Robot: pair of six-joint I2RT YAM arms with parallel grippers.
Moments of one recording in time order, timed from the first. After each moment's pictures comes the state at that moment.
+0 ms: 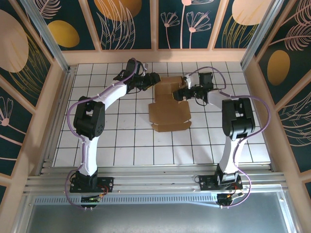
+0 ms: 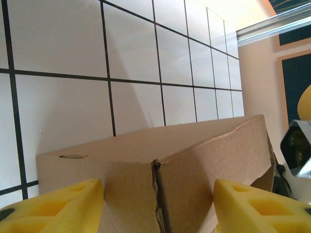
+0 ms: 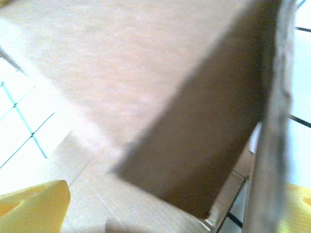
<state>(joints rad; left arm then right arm) -0.41 2.14 1.72 -0.24 0.50 -0.79 0.18 1.96 1.26 -0.02 -0.72 -0.17</state>
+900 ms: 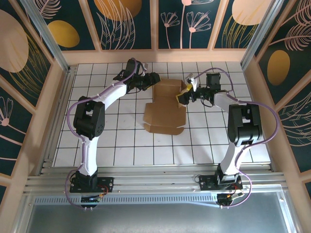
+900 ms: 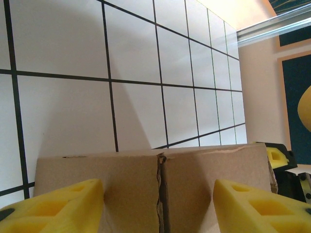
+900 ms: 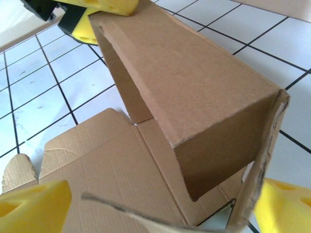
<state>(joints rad) -0.41 2.14 1.72 -0.24 0.50 -0.79 0.12 1.85 1.17 -0.05 -0.89 -0.40</state>
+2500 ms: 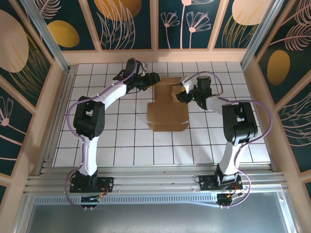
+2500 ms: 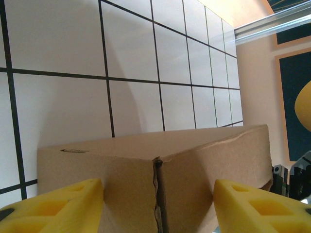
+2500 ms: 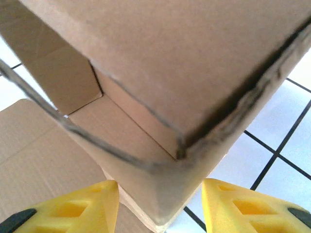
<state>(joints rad) -0.41 2.14 1.72 -0.24 0.52 -0.79 0.24 1.89 1.11 0.15 -0.45 -0.36</state>
